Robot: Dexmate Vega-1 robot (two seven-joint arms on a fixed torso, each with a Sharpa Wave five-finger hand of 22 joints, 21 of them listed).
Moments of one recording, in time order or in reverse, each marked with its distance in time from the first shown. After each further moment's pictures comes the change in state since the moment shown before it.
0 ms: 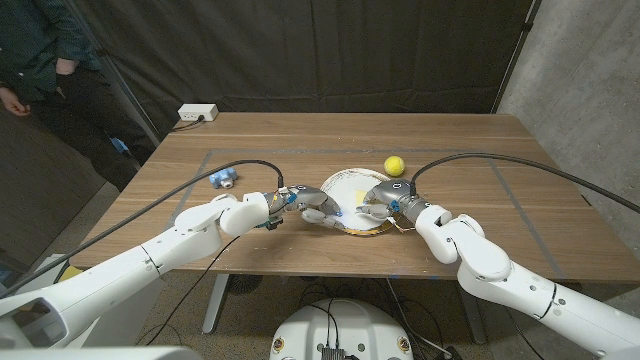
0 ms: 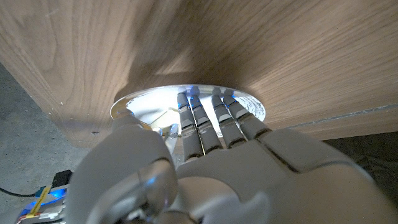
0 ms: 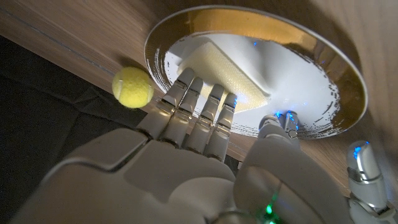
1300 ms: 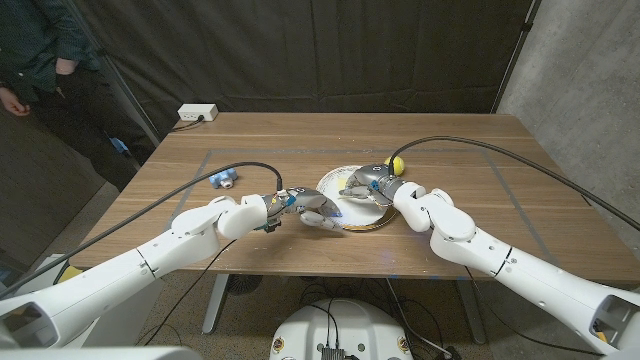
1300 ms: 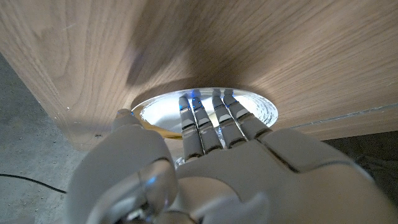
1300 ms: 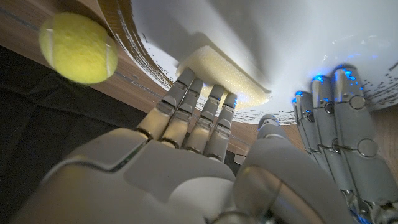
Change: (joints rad) left arm 0.035 0.029 -0.015 -0.043 0.007 0.015 0.008; left_hand 0.000 0.000 -0.003 0.003 -0.004 0.011 -0.007 0.002 -0.002 0.001 -0.007 0.000 0.001 0.003 0.001 0.000 -0.001 0.001 0.004 0.000 0.001; right arm 0.266 0.183 -0.108 0.260 0.073 0.130 0.022; right_hand 0.000 0.000 0.015 -0.004 0.000 -0.034 0.001 -0.012 0.002 -0.040 0.008 -0.011 0.002 -0.034 0.002 -0.003 0.002 -0.018 0.007 -0.004 0.006
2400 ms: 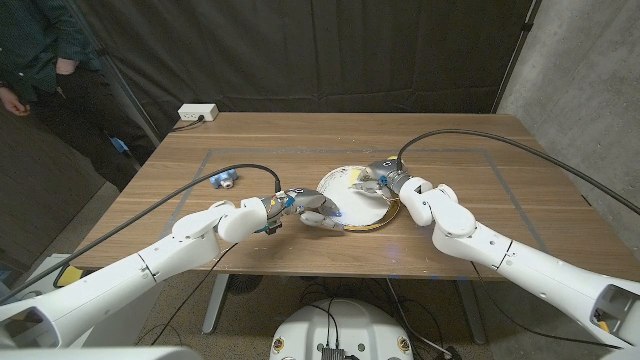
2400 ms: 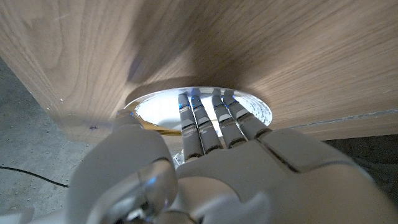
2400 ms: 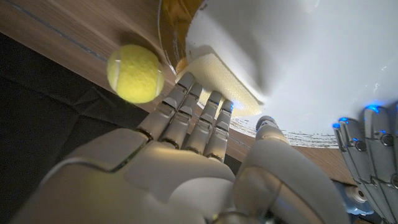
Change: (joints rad) left arm 0.012 -0.017 -0.001 0.025 -0.029 -0.003 0.042; left_hand 0.000 0.000 -0.004 0.004 0.000 -0.008 0.004 0.001 0.001 0.001 0.006 0.008 -0.003 0.003 -0.003 -0.004 0.000 0.002 0.000 0.003 -0.003; right arm 0.001 -0.068 -0.017 -0.020 -0.039 -0.158 0.041; right_hand -0.017 0.017 0.018 0.010 0.000 -0.055 0.027 0.001 -0.002 -0.037 0.007 0.005 -0.003 -0.013 -0.001 0.009 0.002 -0.006 0.003 -0.003 -0.001
